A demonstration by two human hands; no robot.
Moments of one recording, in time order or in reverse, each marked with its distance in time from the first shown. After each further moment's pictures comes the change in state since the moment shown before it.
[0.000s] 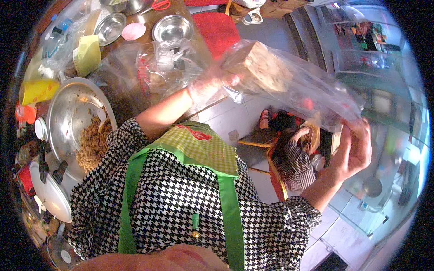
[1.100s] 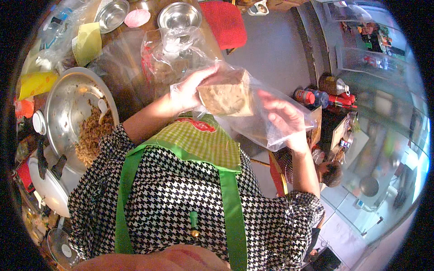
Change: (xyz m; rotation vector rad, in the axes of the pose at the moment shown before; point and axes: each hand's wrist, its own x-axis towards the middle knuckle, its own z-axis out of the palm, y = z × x) left_hand -0.050 -0.027 -0.039 -0.088 0.114 -0.197; right_hand -0.082 0.052 0.116 0.793 -0.604 0.715
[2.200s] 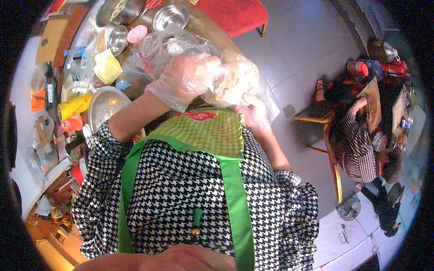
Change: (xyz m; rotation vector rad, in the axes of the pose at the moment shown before) left_hand 0.065 0.005 0.031 1.836 -0.182 0.637; right_hand 0.021 0.128 0.016 0.810 0.291 0.219
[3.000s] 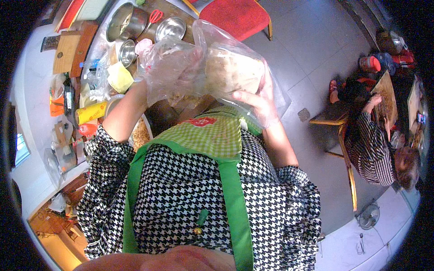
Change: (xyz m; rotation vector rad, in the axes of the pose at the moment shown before) left_hand 0.047 -0.004 -0.054 -1.386 -0.305 -0.947; right_hand 0.019 -0.084 0.045 -0.329 -0.112 -0.422
